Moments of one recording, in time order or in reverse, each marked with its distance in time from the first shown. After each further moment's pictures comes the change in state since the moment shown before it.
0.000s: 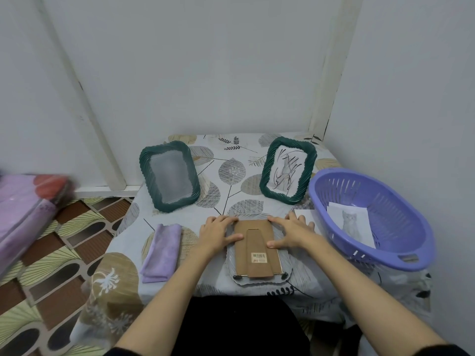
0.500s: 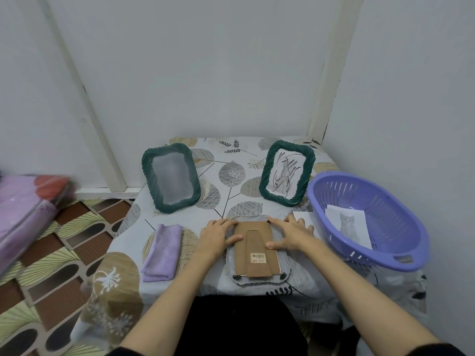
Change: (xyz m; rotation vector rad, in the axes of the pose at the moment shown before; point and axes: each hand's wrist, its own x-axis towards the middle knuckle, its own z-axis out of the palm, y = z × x) left_hand -0.005 -0.003 0.009 0.025 0.059 0.016; right_hand -0.005 0.001 0.004 0.029 0.029 0.007
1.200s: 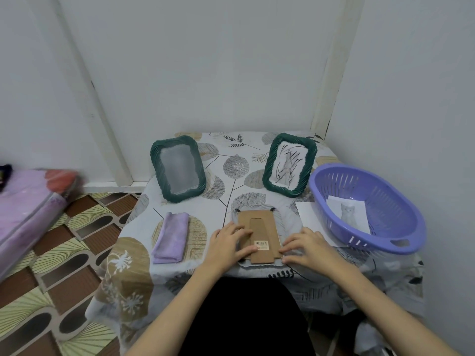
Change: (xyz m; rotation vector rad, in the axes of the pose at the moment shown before) left_hand -0.064 0.023 0.004 -0.044 0.024 0.134; right_hand -0.066 0.025 0.028 0.017 0.181 -0.377
